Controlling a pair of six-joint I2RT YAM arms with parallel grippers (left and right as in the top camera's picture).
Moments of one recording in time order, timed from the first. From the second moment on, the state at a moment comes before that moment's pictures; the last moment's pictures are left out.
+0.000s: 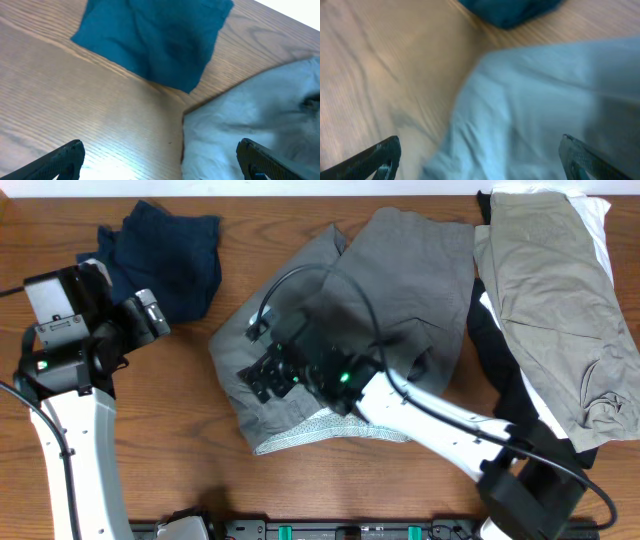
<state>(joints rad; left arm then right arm) 0.30 1.27 1.28 -0.89 0.07 -0.17 0.87 1.77 1.28 -0.24 -0.12 0.18</state>
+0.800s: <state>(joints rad) 0.01 1.27 1.23 -1.24 0.31 -0.21 0.46 1.42 1.28 -1.23 0.00 0.42</state>
